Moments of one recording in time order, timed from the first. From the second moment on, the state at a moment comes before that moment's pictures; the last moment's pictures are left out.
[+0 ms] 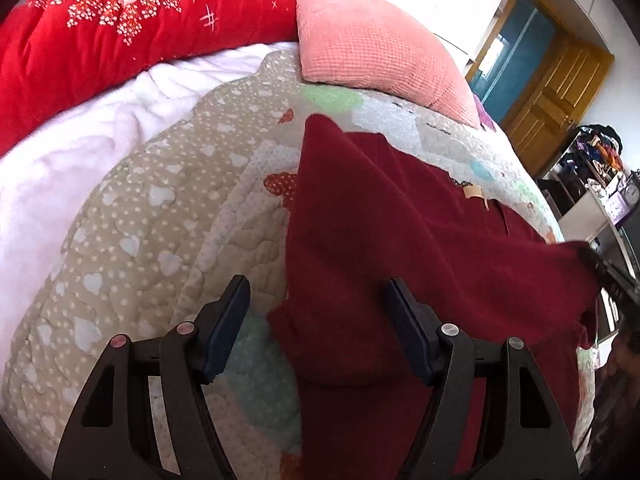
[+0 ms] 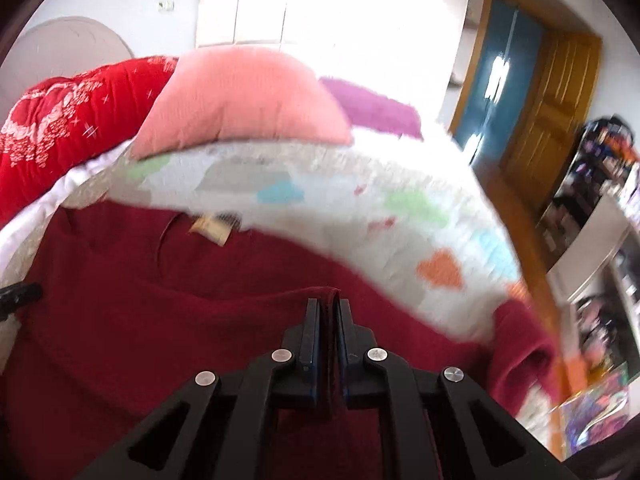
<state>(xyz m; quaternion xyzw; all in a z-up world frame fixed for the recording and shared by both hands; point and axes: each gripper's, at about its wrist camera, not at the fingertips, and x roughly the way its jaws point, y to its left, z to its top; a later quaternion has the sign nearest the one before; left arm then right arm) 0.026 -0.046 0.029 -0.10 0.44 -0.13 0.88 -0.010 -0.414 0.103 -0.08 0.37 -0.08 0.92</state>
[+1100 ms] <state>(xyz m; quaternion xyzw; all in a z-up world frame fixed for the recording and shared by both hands) 0.029 -0.029 0.027 -0.09 0.45 -0.09 0.88 0.117 -0.221 0.041 0.00 0.44 0.14 0.89</state>
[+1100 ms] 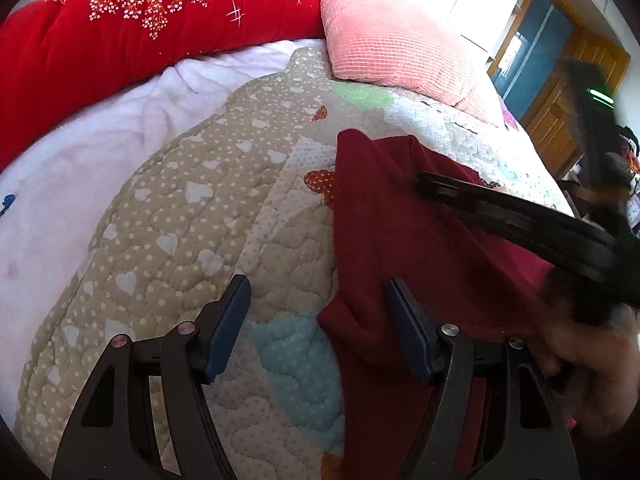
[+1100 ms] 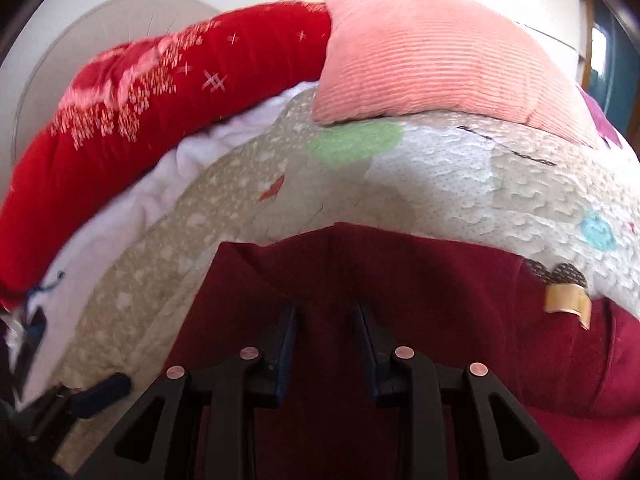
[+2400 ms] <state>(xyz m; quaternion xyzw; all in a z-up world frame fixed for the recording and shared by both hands) 0.014 -0.072 0.034 -0.05 0.42 -0.14 0.89 -0.025 -0.431 0.054 0.07 0.45 -0.08 0.89</state>
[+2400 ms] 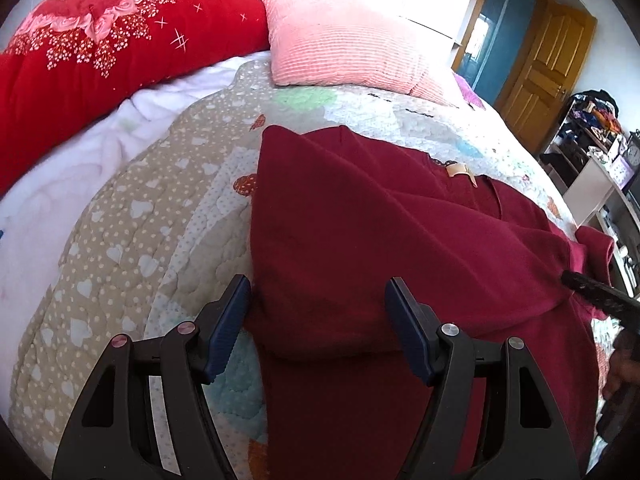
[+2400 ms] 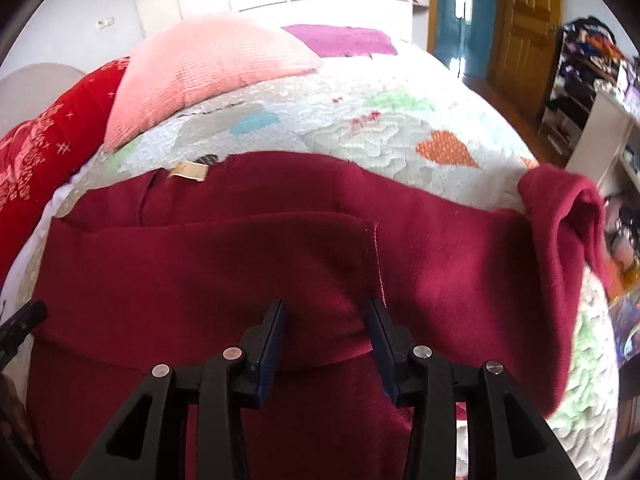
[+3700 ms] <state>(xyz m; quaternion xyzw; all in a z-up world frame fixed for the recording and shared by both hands) 0.018 -0.064 0.052 -0.10 0.41 -0.18 0.89 -0.013 -0.521 0.141 0.14 0.34 -0.08 0.93</state>
